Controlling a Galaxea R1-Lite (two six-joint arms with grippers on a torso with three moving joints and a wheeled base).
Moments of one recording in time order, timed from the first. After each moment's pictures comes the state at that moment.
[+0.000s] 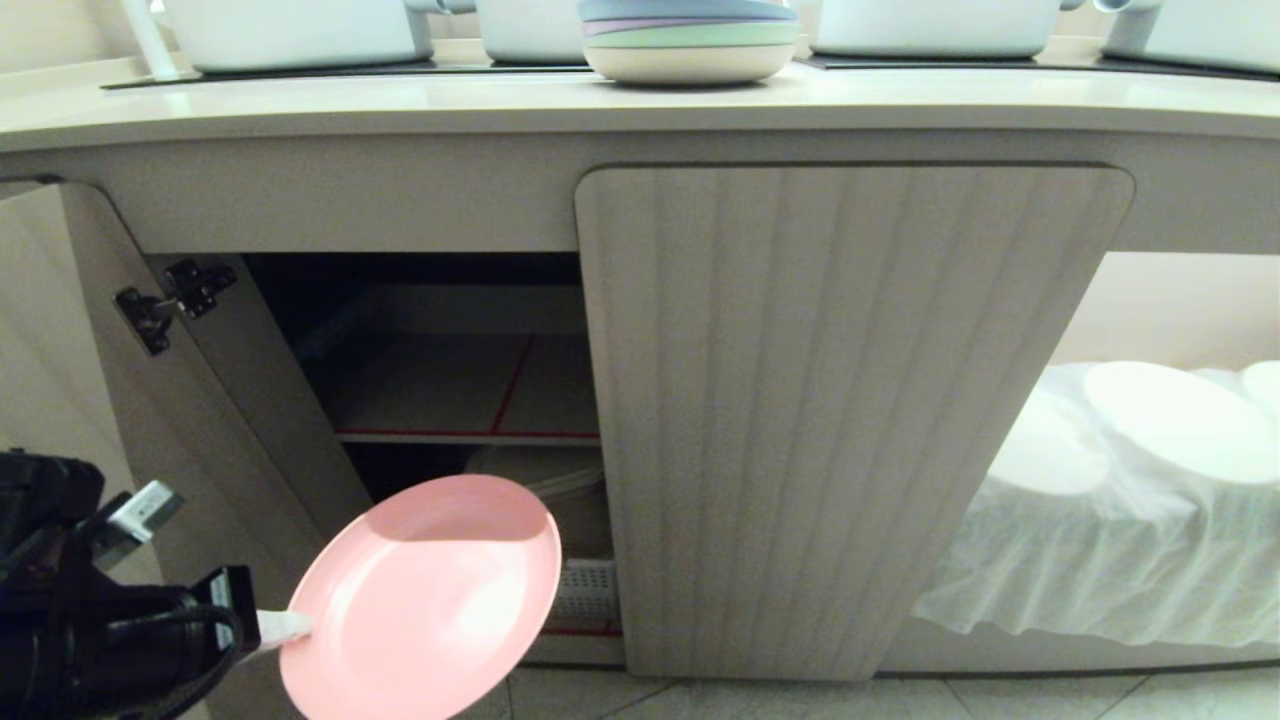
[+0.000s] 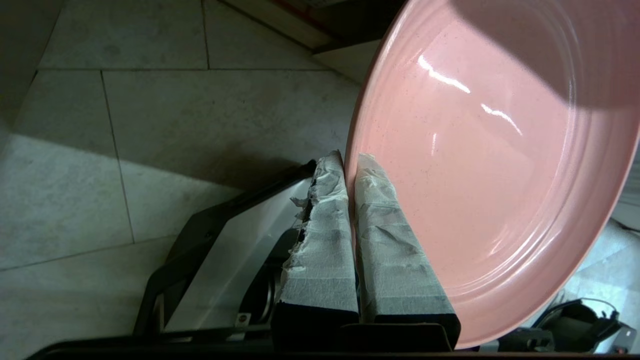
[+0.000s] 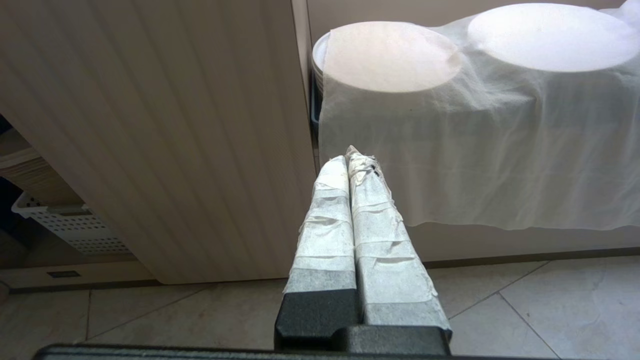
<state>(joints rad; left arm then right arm) 0.03 1.28 -0.50 0.11 -0.29 -0.53 0.00 0.00 0.00 -0.01 -0.06 0.09</state>
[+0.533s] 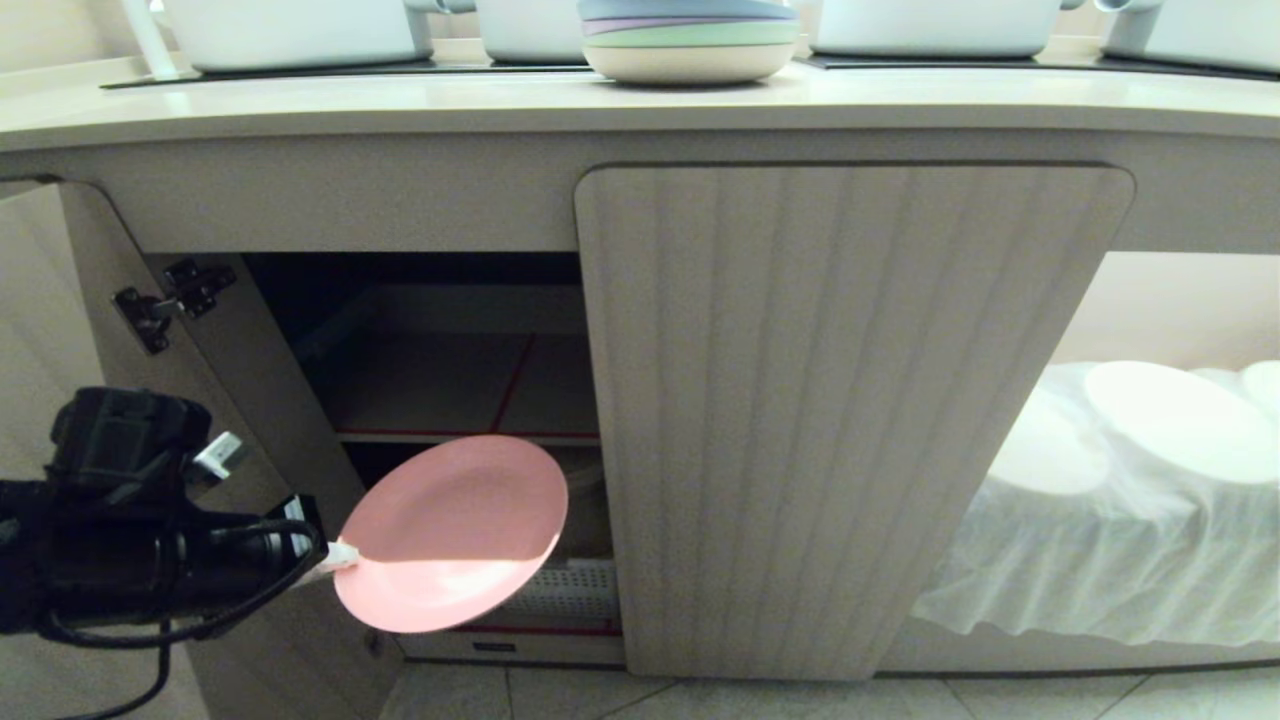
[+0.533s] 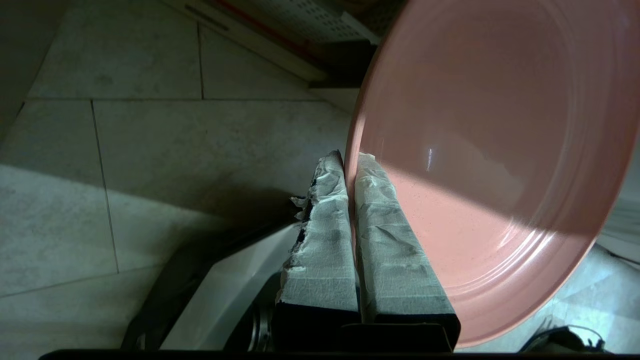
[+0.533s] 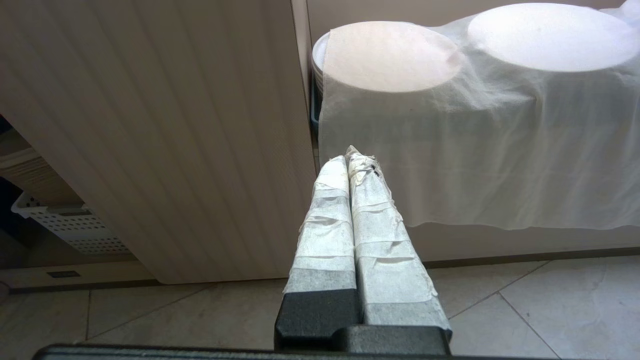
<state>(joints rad) 0.03 1.55 -0.63 -0.03 -0.27 -0.58 0.00 0.00 0.00 -0.01 -0.06 0.09</state>
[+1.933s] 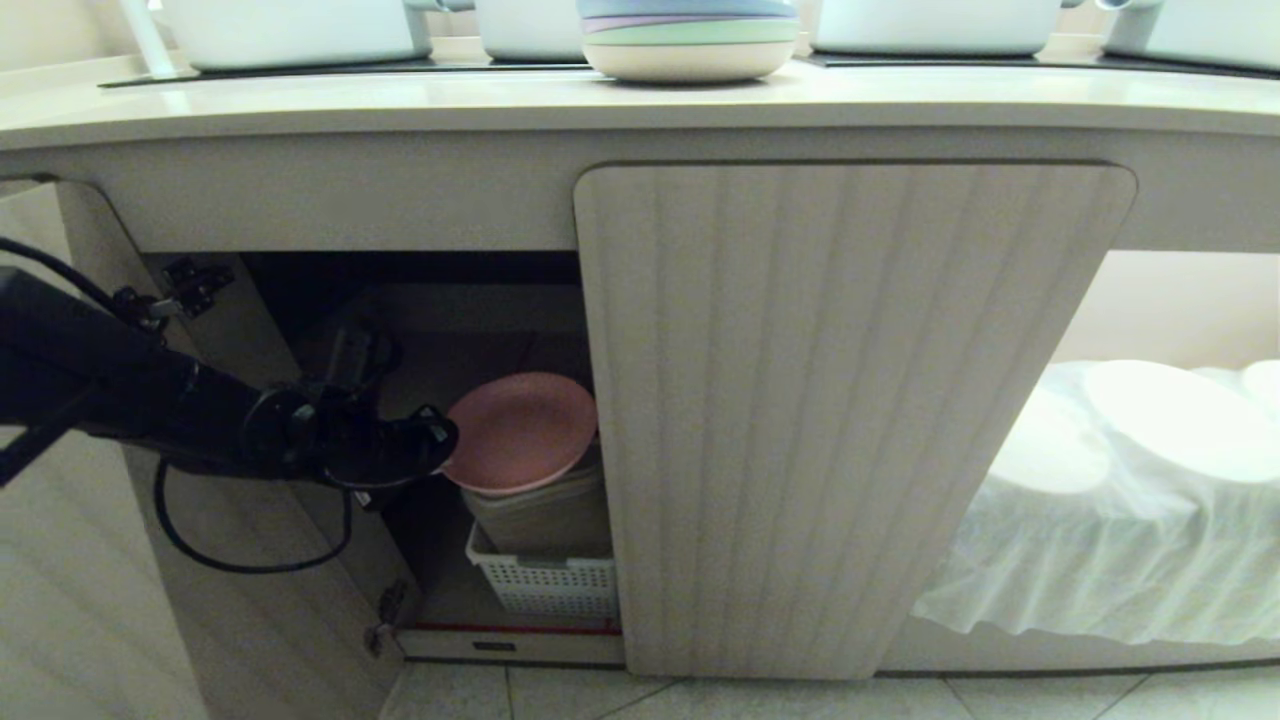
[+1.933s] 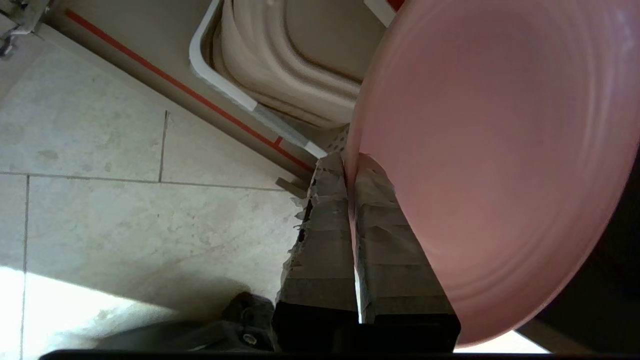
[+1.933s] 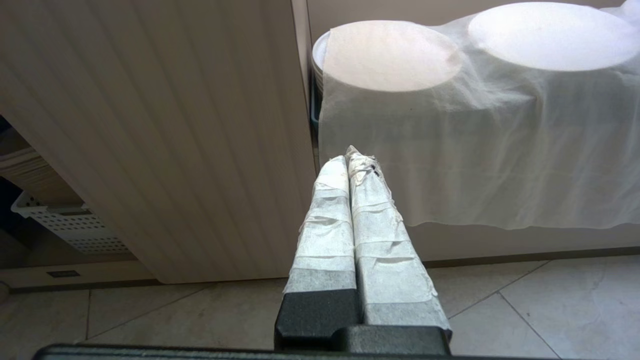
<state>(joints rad) -0.09 2.04 -1.07 -0.15 -0.08 -0.82 0.00 0.00 0.00 -0.01 -0.06 0.09</state>
